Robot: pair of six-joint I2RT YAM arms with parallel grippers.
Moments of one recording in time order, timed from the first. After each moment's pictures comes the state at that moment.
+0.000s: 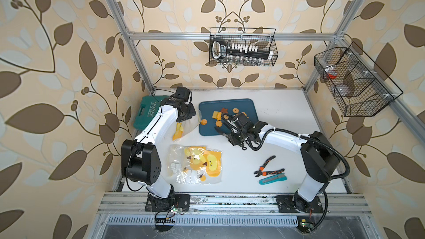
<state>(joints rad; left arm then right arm) -0.18 1.60 1.41 -0.86 -0.01 -0.55 0.72 1.77 1.18 -0.45 0.00 0.30</state>
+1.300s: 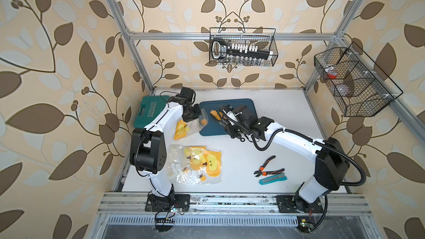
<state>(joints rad) -0.19 1.75 1.43 -0.79 0.18 -0.56 0.77 1.69 1.32 -0.44 -0.02 0.15</state>
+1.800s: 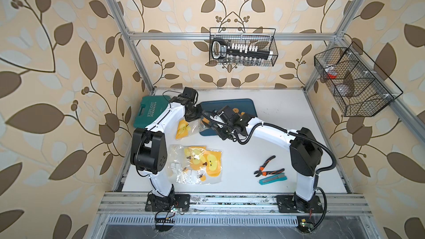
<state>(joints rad) -0.21 1.75 1.43 -0.77 0.19 -0.55 0.81 1.94 1.53 -0.60 0.02 0.06</state>
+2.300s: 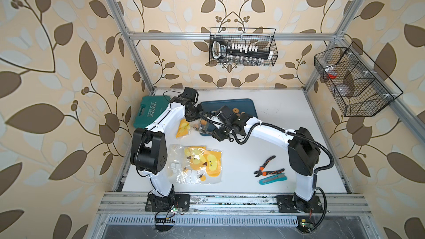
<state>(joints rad) -0.22 1.74 1.43 -0.76 0.20 -0.55 0.82 1.95 1.56 -0.59 -0.03 0.03</state>
